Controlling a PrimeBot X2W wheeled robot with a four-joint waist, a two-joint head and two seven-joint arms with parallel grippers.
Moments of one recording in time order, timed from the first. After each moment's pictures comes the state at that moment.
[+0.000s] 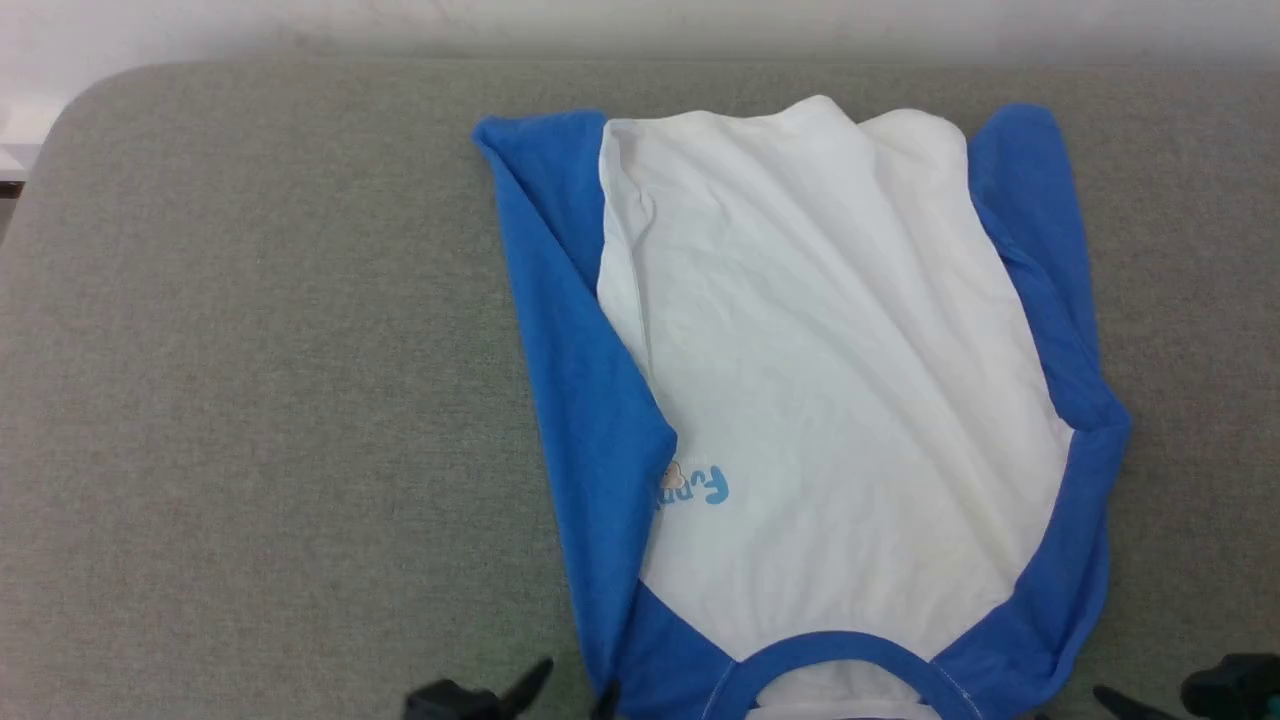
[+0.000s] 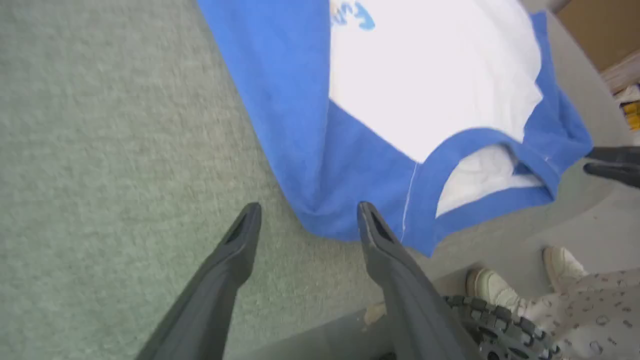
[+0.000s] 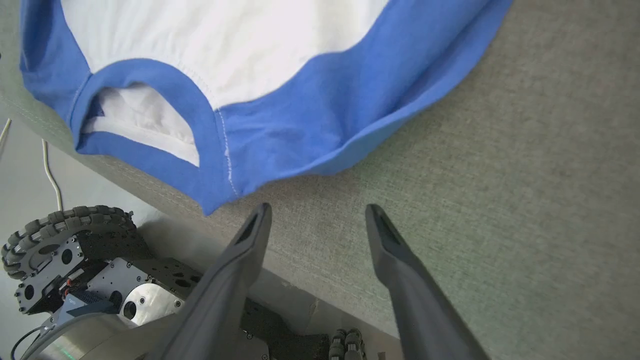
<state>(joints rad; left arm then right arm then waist) 0.11 0.41 -0.68 -0.03 -0.56 0.16 -0.01 0.32 -0.67 0.26 -0.11 0.63 0.13 0.21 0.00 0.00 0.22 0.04</state>
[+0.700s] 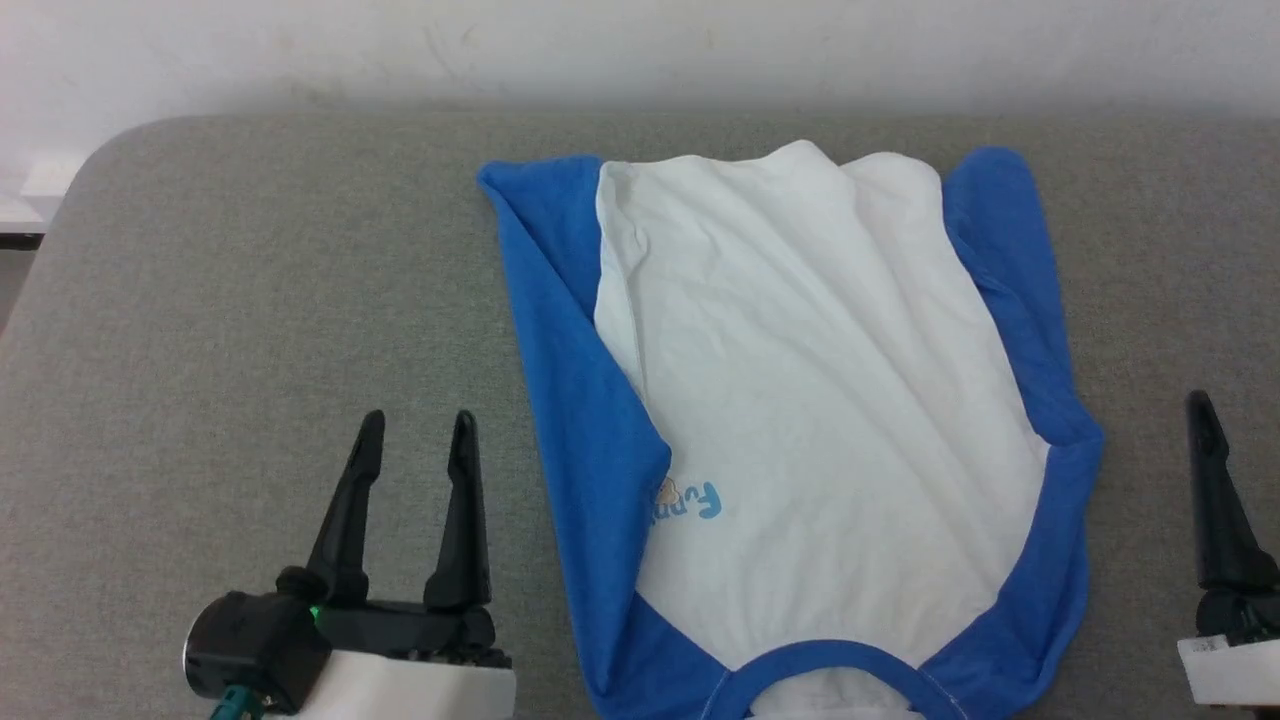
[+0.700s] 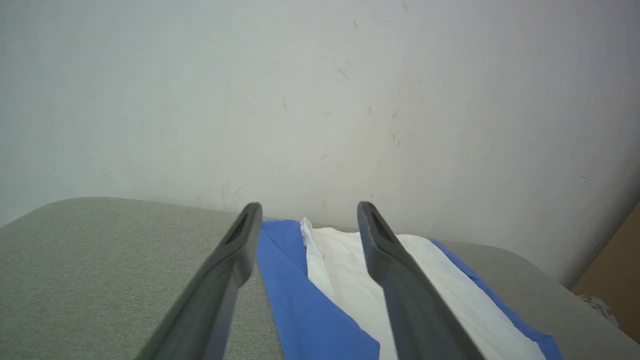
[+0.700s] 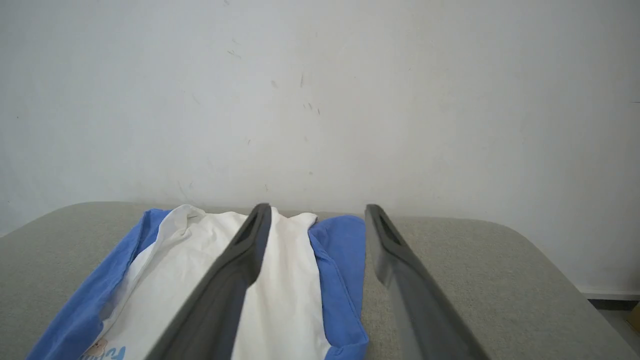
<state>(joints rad) 0.06 0.33 -0.39 -0.36 -0.46 0.32 -0.26 0.18 -0.23 -0.17 -0.39 0.34 0.13 -0.02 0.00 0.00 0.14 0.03</state>
